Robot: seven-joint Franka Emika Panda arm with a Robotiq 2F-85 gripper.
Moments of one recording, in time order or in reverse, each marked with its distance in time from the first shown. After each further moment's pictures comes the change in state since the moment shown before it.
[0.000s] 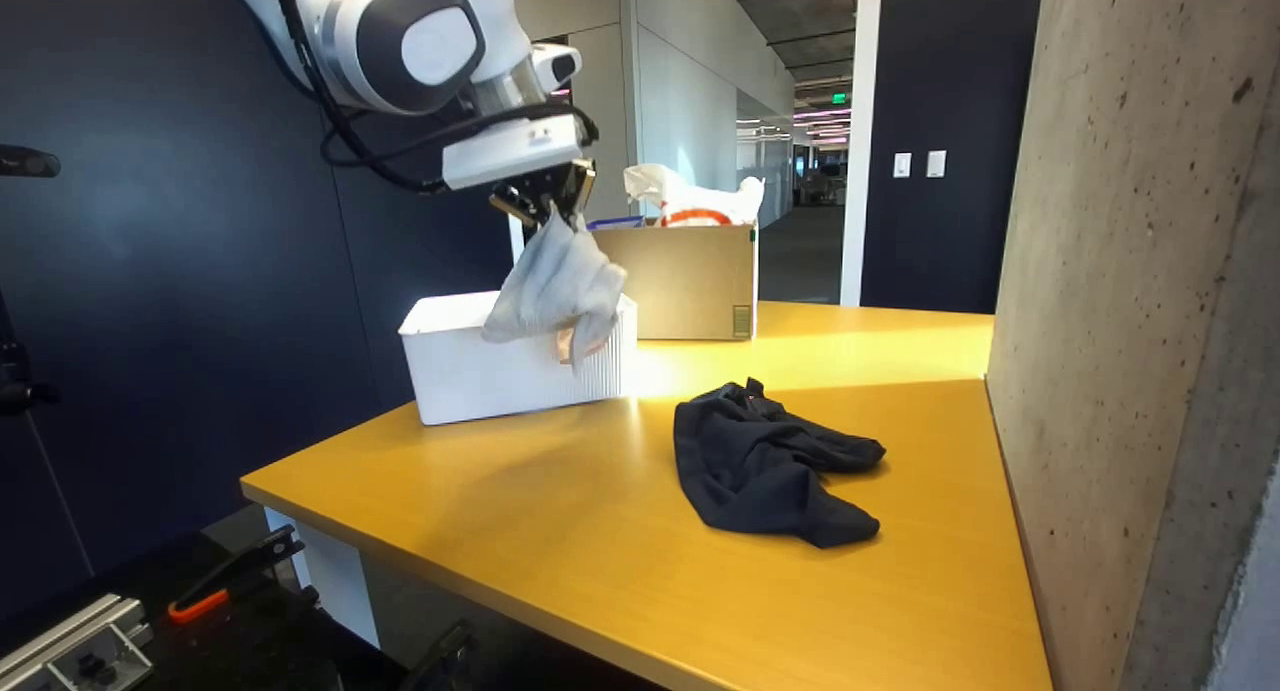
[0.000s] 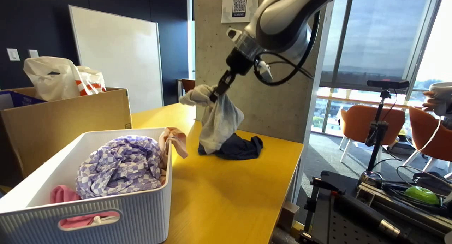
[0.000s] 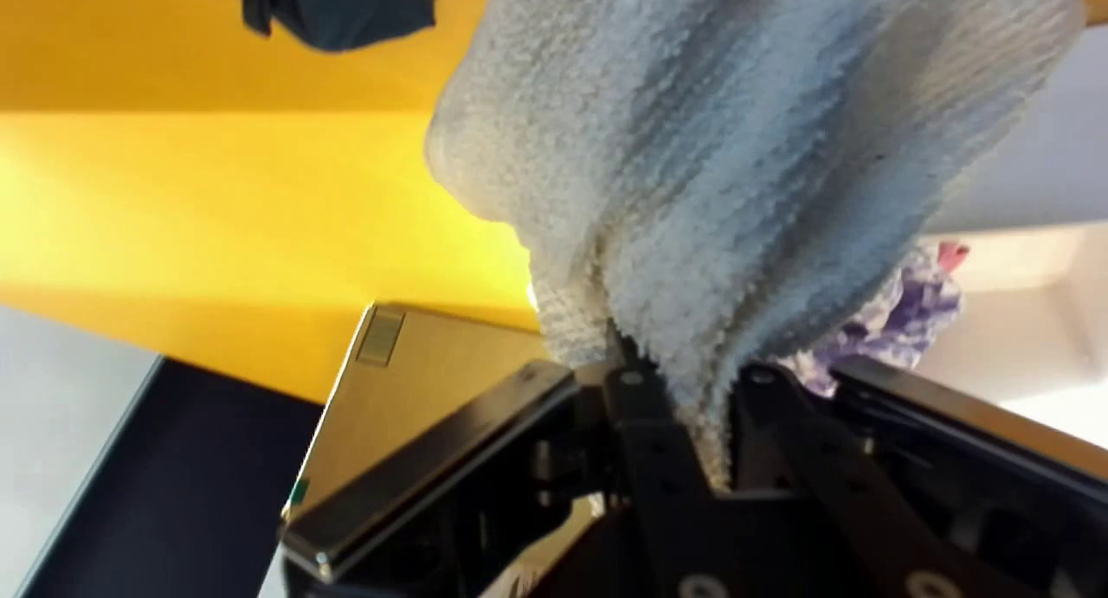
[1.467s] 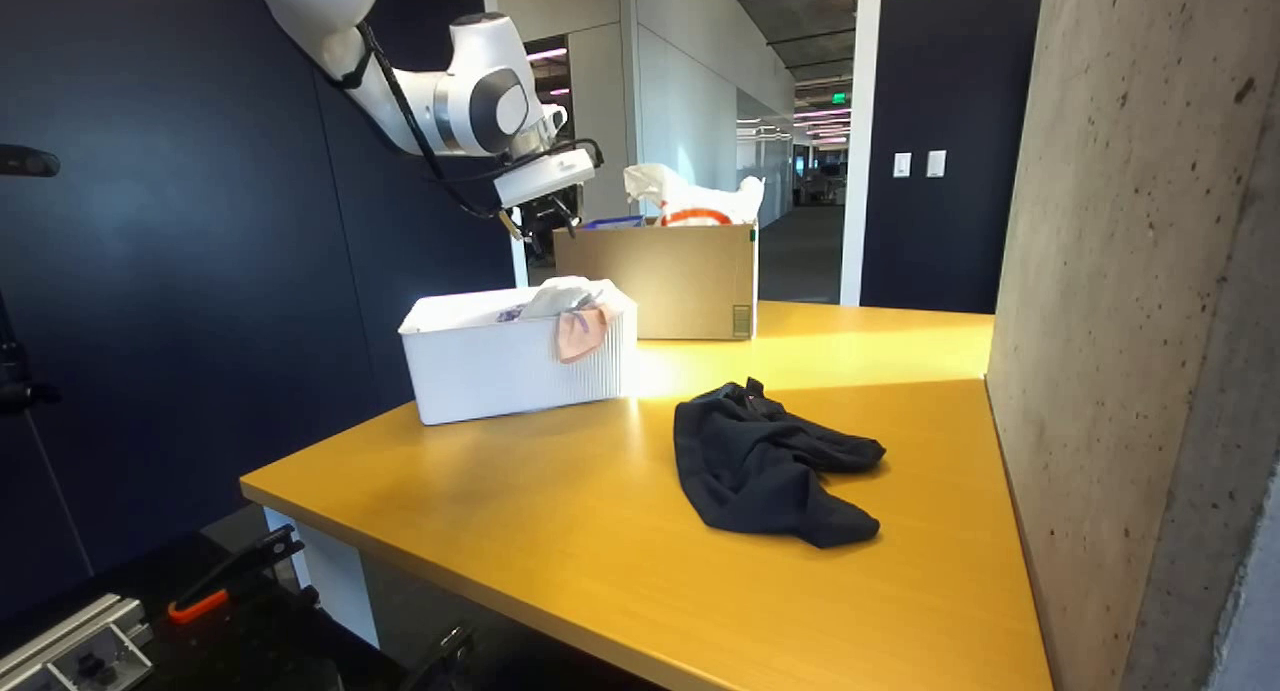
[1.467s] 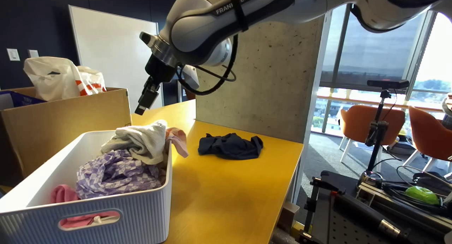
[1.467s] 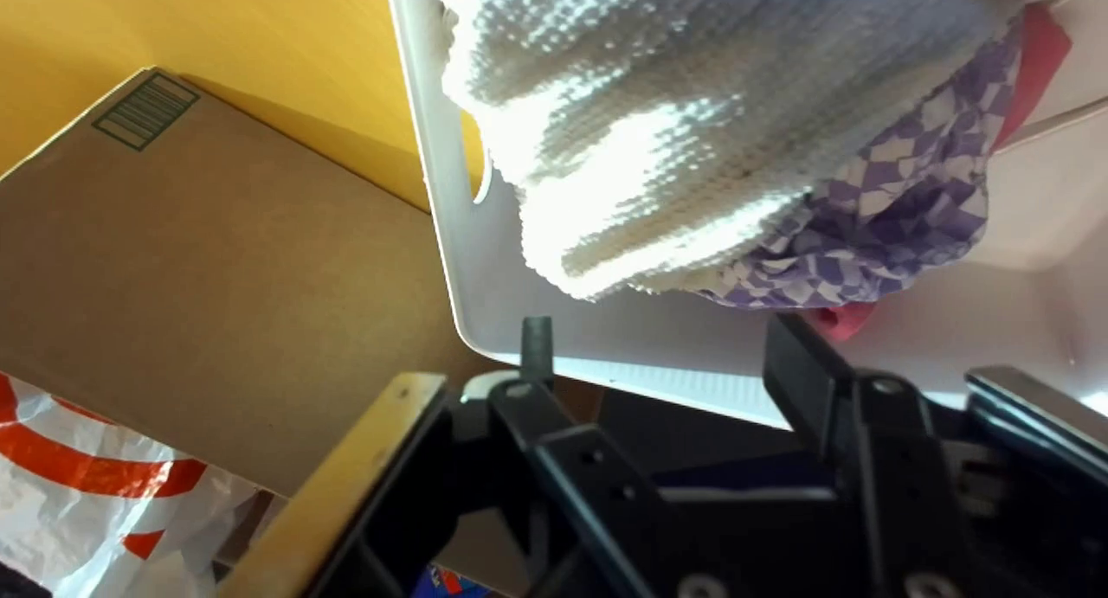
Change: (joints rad) arm 0.452 0.571 -0.232 0.833 -0.258 -0.291 -0.019
